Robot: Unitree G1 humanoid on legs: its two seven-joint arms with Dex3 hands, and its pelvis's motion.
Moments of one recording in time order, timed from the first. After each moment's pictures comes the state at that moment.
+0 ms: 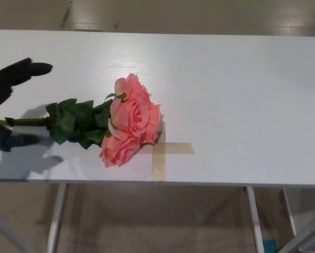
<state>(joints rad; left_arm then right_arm) -0.48 0.76 -0.06 0.32 0.32 -0.12 -0.36 -0.14 -0.27 -0.10 1.32 -0.13 -0.20 -0.08</state>
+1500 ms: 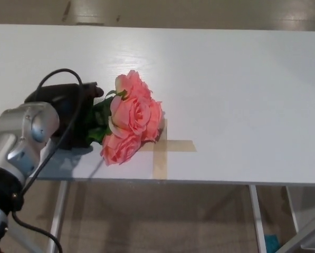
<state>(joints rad) -0.79 0.53 -0.44 0.72 0.63 0.01 -0.25 -0.17 -0.27 -0.12 1.31 -0.11 -0.20 -0.05</state>
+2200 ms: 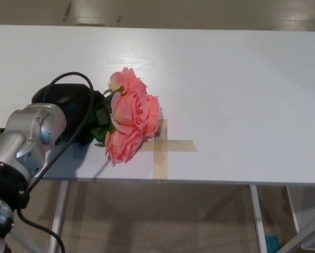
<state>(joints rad) -0.82 0.51 -0.49 0.80 0.66 -0.05 -0.16 -0.17 -0.27 -0.12 1.31 -0.10 -0.20 -0.04</state>
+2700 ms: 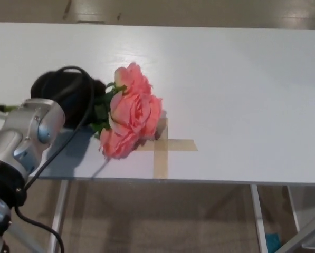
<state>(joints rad) -0.83 0.52 -0.46 0.79 0.69 -0.13 0.03 -0.19 -0.27 -0.12 1.31 -0.11 -0.20 -0.04</state>
